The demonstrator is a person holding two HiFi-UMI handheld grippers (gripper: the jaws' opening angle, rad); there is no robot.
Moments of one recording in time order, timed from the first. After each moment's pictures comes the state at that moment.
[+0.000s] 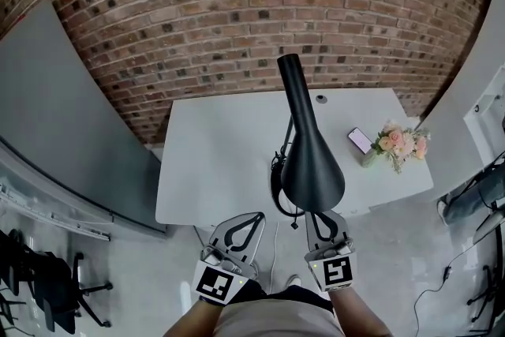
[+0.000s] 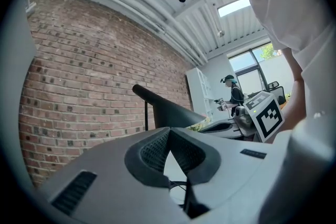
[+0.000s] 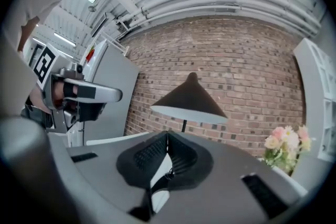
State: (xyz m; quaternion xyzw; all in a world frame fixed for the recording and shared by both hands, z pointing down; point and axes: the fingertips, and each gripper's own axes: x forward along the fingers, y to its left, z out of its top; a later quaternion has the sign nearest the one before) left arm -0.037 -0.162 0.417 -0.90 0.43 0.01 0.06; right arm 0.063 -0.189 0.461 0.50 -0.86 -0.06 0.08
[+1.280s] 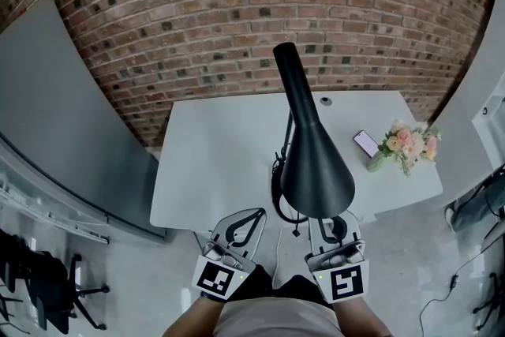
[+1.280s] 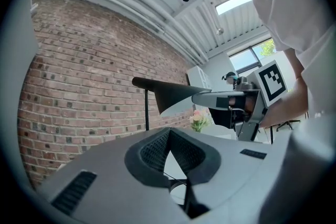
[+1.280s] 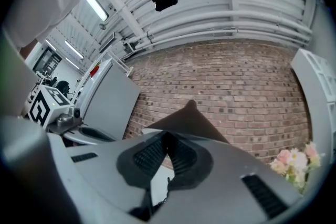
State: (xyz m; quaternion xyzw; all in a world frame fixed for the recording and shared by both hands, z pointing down) left arm -0.027 -0.186 0.460 -0.90 0.44 0.01 0.07; right arm 0.062 -0.192 0.413 0.49 -0.86 -0.13 -0.01
